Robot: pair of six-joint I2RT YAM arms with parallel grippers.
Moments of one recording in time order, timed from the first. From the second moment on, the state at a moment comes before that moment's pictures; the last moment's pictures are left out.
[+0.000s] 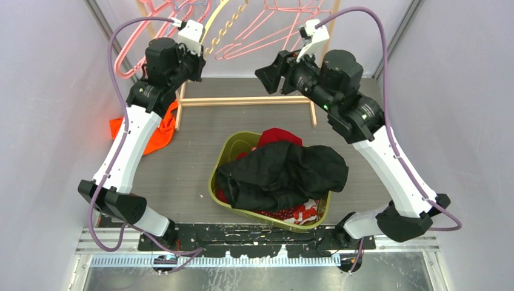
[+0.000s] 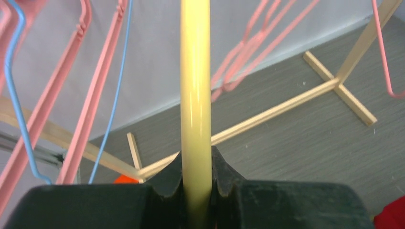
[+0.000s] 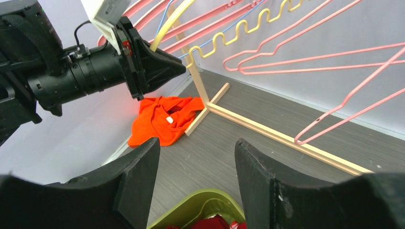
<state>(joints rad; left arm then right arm) -0.34 1.50 1.80 -0.49 0.00 0.16 0.69 1.39 1.86 -0.47 -0.02 0.28</state>
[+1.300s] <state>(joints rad) -0.34 1.63 1.87 -0.46 0.05 0.14 0.69 1.32 1.81 -0.60 0.13 0.21</state>
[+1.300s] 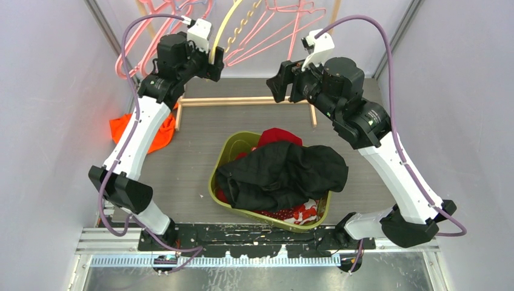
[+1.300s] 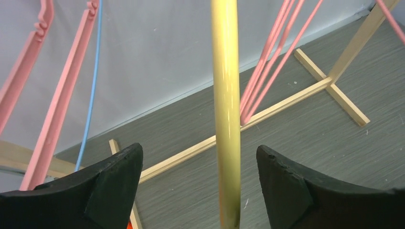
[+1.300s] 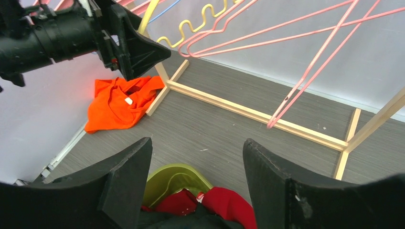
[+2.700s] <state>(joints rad) -0.34 1.07 1.50 -1.10 -0.45 -0.16 0.41 1.37 1.49 -0.72 0.70 0.30</state>
